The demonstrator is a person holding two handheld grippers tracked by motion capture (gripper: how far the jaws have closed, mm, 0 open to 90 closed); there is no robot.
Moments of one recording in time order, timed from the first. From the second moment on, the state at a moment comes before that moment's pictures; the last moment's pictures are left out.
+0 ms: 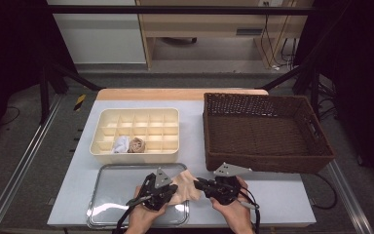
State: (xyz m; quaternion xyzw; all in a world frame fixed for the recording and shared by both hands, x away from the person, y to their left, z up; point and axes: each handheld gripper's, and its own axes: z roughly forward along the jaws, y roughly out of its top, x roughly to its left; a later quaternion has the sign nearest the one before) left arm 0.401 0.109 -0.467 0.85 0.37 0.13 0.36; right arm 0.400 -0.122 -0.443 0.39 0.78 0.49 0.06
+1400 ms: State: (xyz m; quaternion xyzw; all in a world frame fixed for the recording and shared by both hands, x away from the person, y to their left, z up) left arm 0.374 0.198 -0.450 0.83 0.43 0.15 0.34; right arm 0.396 -0.024 -0.444 0.31 0.82 0.48 0.01
